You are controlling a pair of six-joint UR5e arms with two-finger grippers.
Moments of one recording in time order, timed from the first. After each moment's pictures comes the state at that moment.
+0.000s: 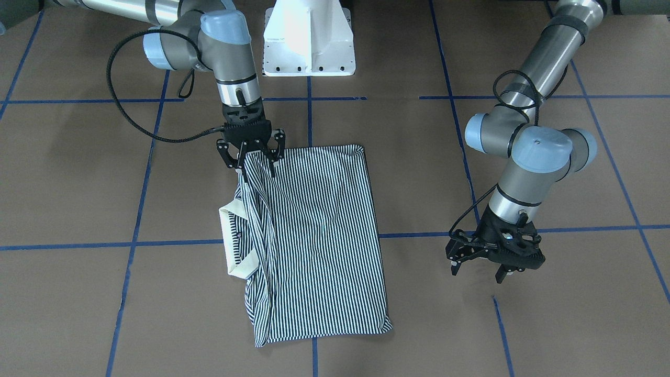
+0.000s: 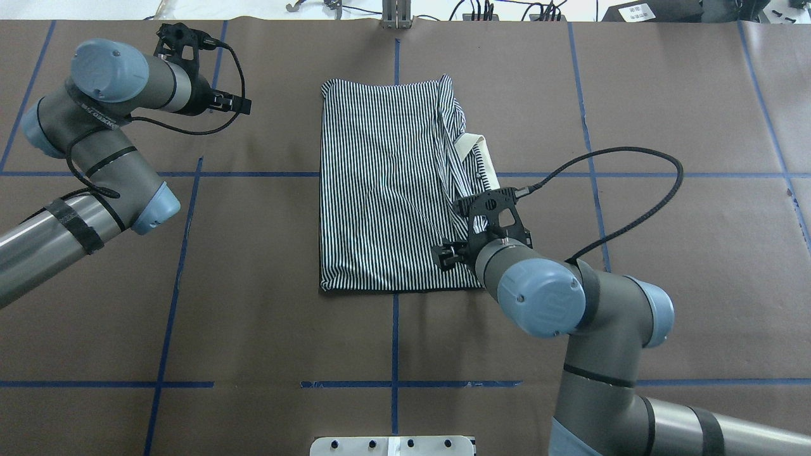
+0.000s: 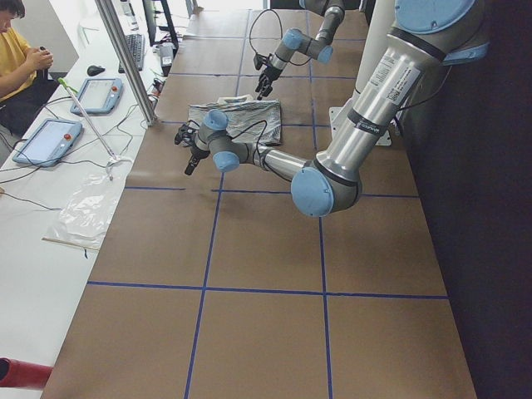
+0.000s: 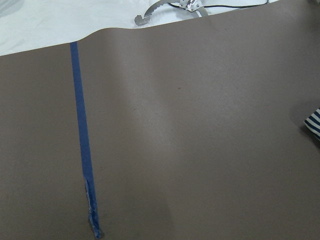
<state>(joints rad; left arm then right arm) -0.88 -2.14 -1.22 -2.35 -1.80 -0.82 0.45 -1.01 1.68 -1.30 1.41 1.09</state>
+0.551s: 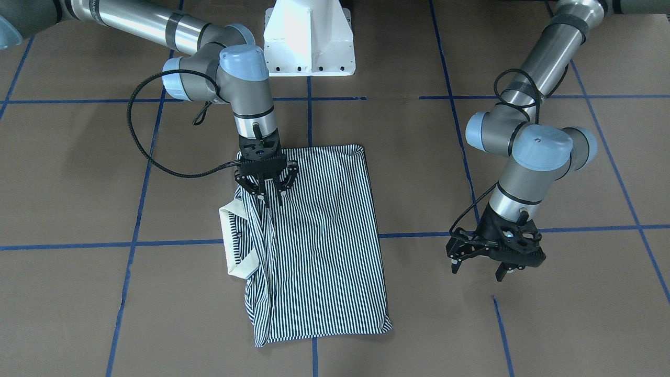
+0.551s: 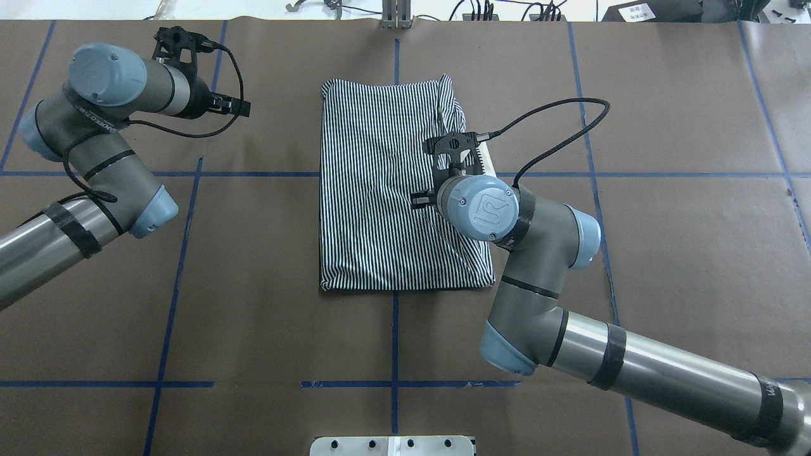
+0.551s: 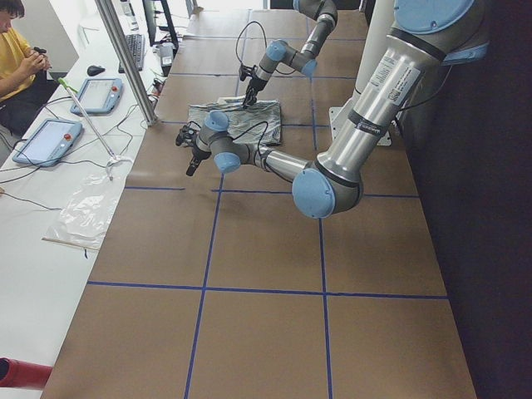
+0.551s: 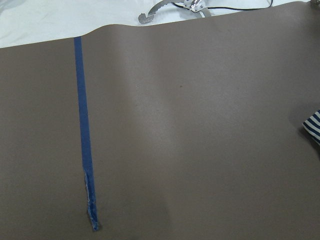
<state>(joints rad) -0.88 -2.13 -1.23 -2.35 -1.80 -0.82 0.49 -0.93 1.50 -1.19 1.45 1.06</state>
